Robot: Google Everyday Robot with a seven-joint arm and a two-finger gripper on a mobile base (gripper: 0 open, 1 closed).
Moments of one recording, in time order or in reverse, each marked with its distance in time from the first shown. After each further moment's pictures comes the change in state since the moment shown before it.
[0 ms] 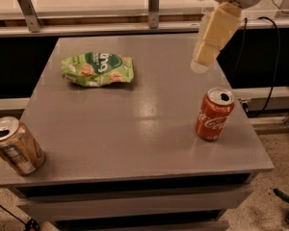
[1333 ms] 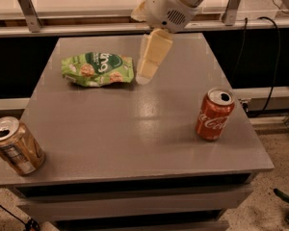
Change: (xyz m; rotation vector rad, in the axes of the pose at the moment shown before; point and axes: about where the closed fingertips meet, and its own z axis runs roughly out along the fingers) arm -0.081 -0.006 0.099 -0.099 -0.188 -0.163
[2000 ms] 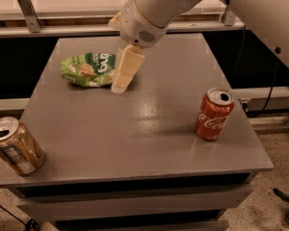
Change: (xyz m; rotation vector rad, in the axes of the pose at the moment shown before) arm -0.034 -0.007 0.058 0.032 -0.076 -0.062
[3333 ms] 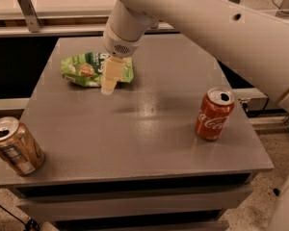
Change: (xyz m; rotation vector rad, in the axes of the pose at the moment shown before) arm 0.031 -0.044 0.078 0.071 0.183 0.078
